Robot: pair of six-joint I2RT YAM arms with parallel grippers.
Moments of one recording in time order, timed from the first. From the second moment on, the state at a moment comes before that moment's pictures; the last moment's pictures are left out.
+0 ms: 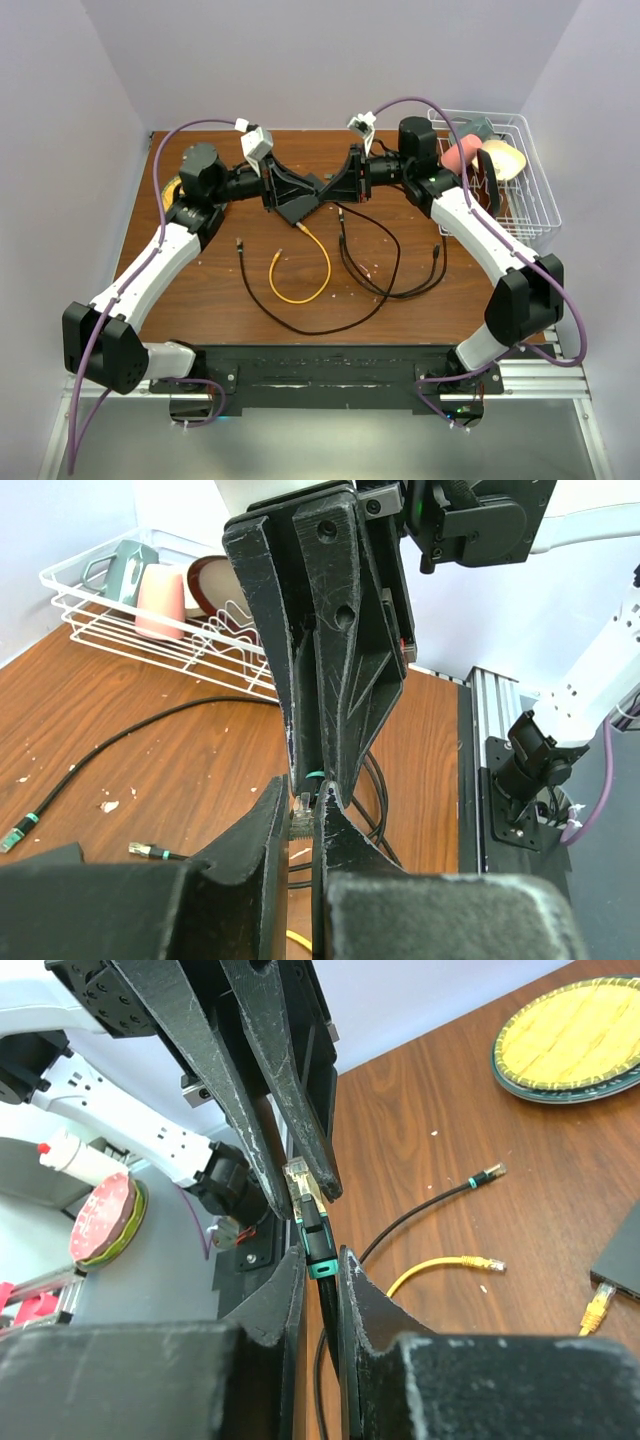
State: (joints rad) left arm -0.35 1.31 1.10 0.24 0.96 -0.23; right arm 0.42 1.59 1.41 -0.06 -1.14 0.29
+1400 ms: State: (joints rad) left arm -0.18 1.98 1.50 0.01 0.43 -0.39; right arm 0.59 1.75 1.27 -0.08 -0.10 0.31
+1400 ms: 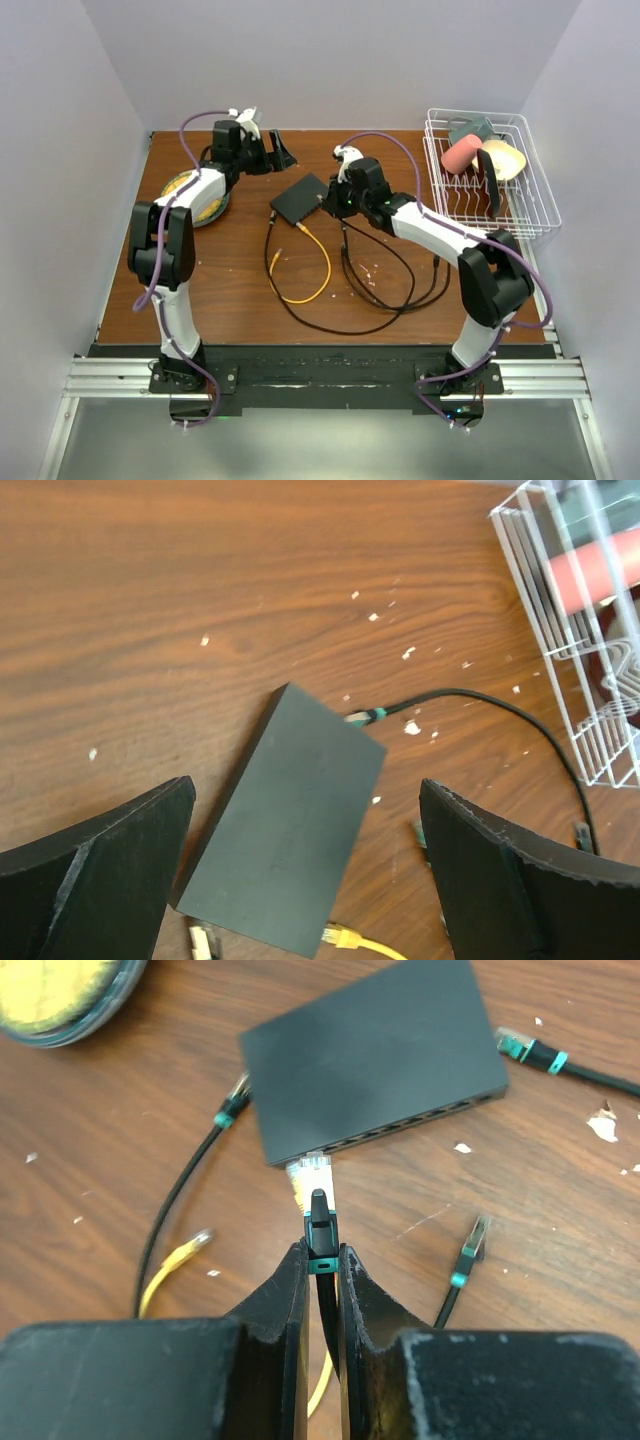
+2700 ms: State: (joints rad) left arm -0.18 2.21 1.49 0.07 0.51 -0.42; right arm 0.66 2.05 1.28 0.11 -0.03 0.33
